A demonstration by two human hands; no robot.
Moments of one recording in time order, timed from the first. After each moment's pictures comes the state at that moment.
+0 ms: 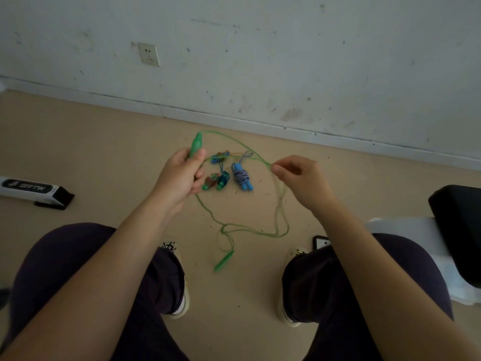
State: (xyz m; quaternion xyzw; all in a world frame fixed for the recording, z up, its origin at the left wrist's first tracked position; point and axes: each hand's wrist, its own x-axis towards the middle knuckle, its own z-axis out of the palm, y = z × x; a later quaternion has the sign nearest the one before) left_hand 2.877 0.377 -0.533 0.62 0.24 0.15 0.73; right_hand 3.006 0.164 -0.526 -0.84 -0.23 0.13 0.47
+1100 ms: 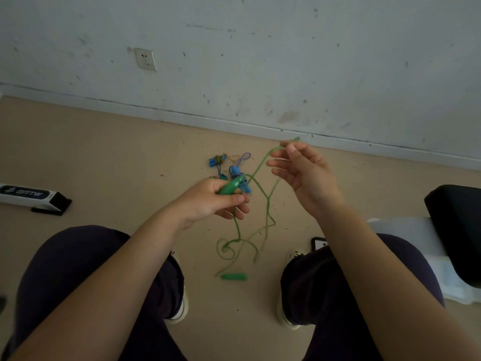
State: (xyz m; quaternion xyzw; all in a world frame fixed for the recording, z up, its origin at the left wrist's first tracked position) left_hand 2.883 0.351 -0.550 0.72 0.11 -0.08 0.68; right_hand 3.008 0.164 -0.514 -0.52 -0.16 0.26 0.80
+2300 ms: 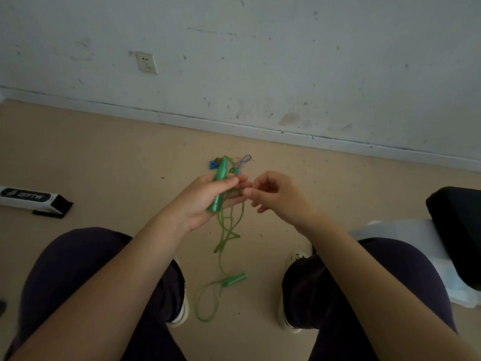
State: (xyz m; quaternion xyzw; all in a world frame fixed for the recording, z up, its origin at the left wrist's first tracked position) left_hand 2.891 0.341 -0.538 0.51 0.17 -0.01 0.84; right_hand 2.987 0.176 -0.543 -0.76 -0.27 0.26 0.53
